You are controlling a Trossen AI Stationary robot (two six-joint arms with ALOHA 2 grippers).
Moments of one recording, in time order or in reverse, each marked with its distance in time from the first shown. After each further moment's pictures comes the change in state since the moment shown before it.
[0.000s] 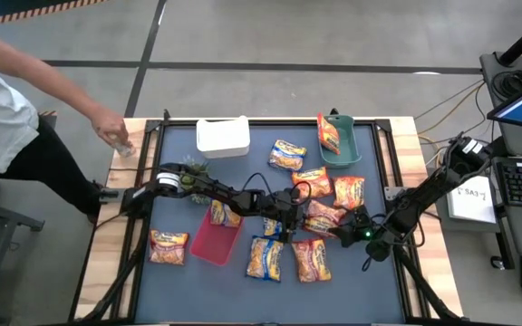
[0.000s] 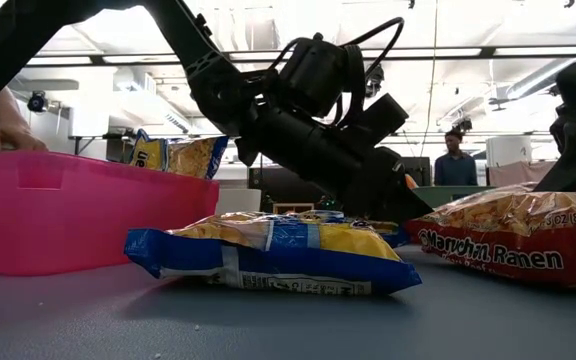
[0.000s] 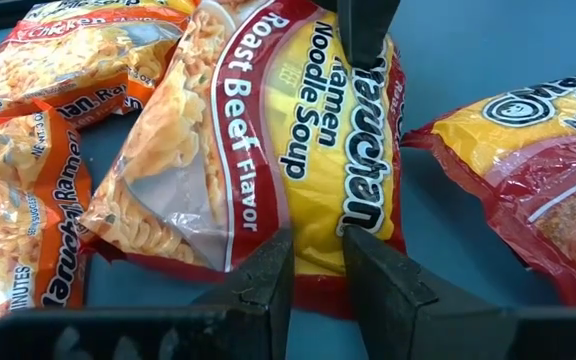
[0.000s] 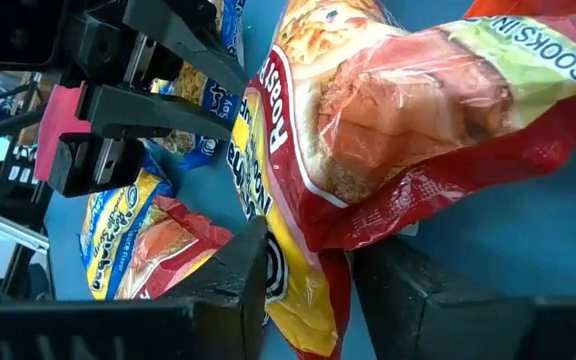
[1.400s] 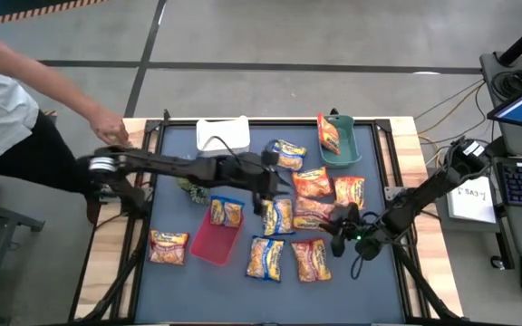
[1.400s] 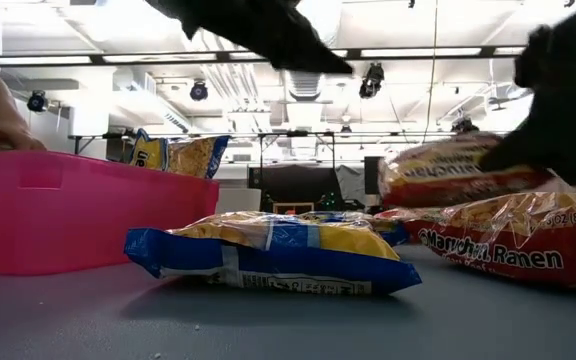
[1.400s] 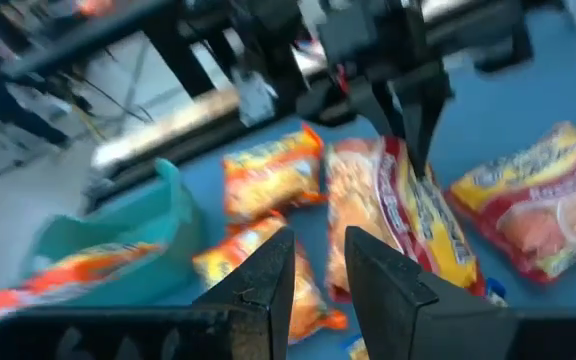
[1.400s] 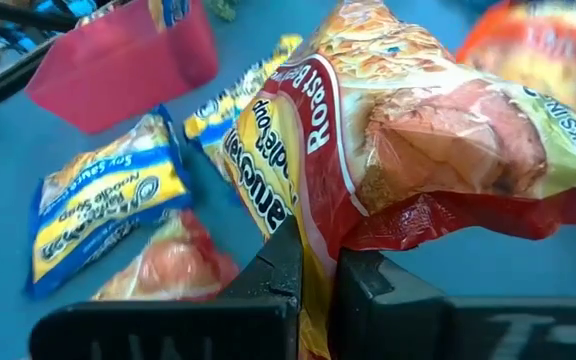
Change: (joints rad) left arm 0.091 -0.614 -0.138 -0.381 -0.006 0.297; right arm -0.105 -0.004 0.175 -0.067 0.031 -0.704
